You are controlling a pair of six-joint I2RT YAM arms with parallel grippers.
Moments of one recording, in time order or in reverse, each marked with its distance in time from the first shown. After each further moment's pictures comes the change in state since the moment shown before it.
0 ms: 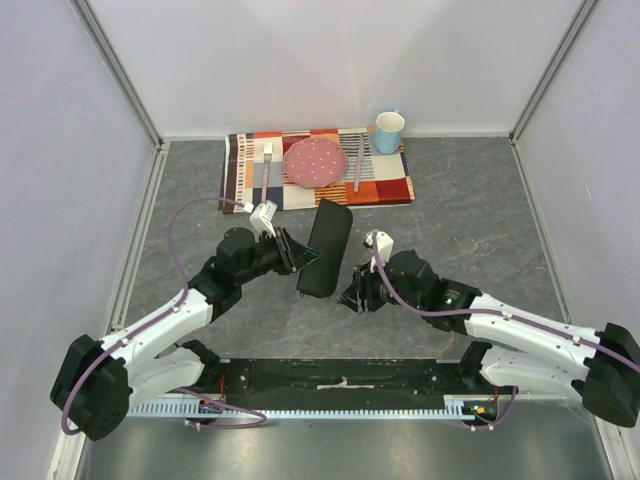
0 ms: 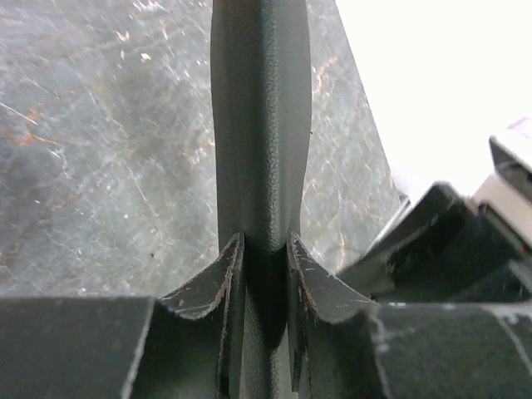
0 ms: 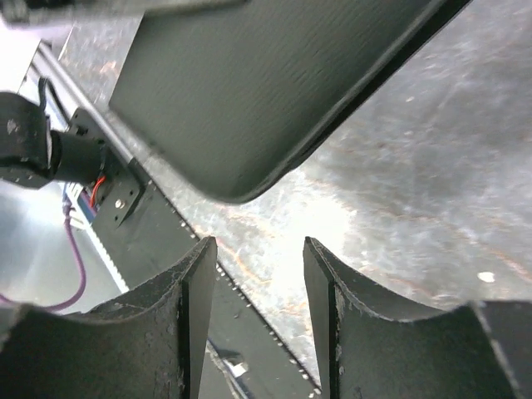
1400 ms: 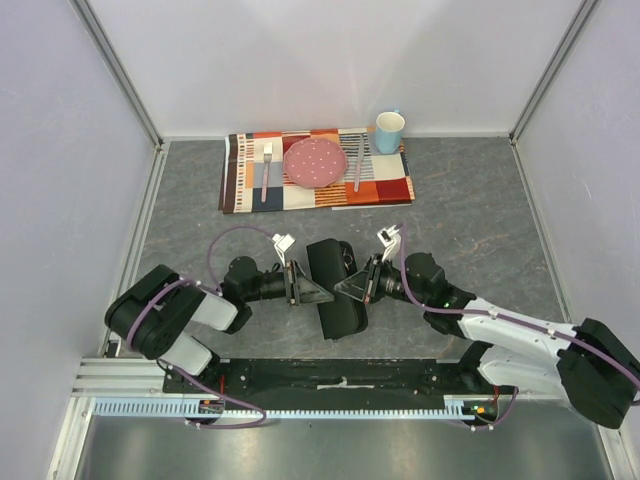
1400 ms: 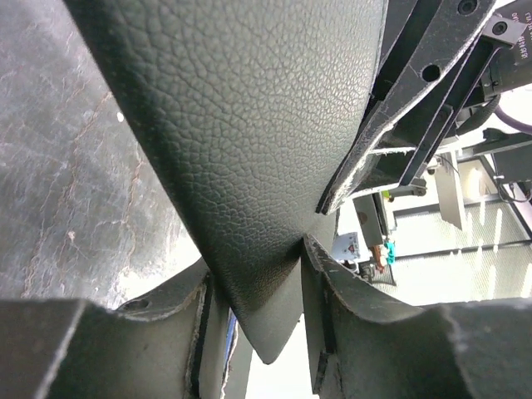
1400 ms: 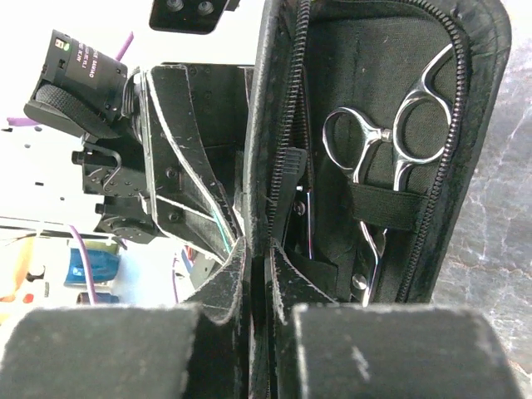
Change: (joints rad) left arm 0.006 0.528 -0.304 1.038 0.507 -0.333; right arm -0.100 0.082 -0.220 0.545 -0.168 0.321
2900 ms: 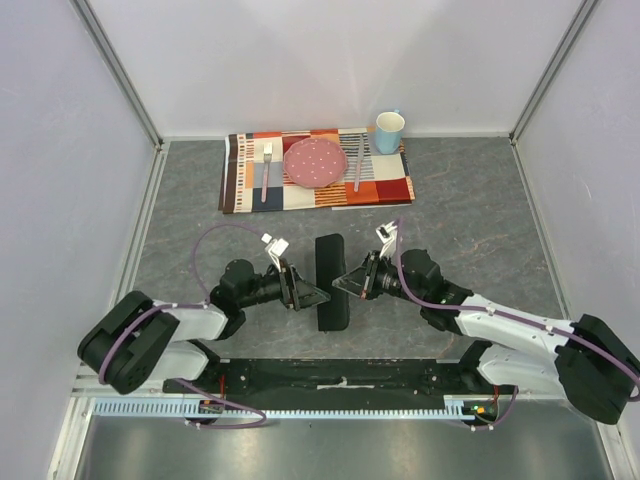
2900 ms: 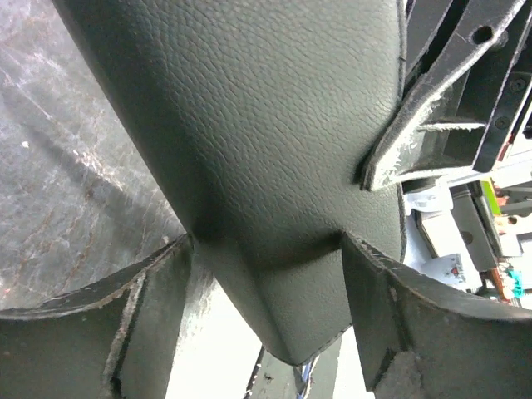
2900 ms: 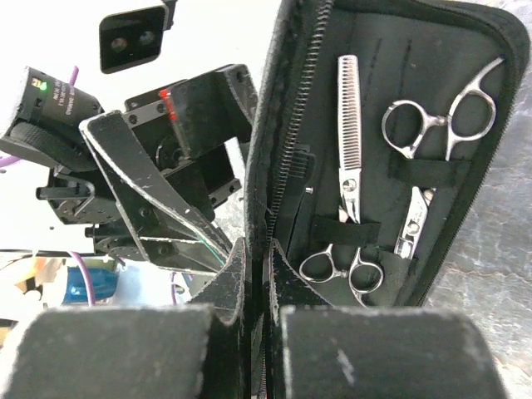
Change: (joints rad) left arm -0.006 -0.269 -0.028 -0.335 -0.180 0.337; right arm 0.009 0.005 0.073 -0.099 0.064 -0.001
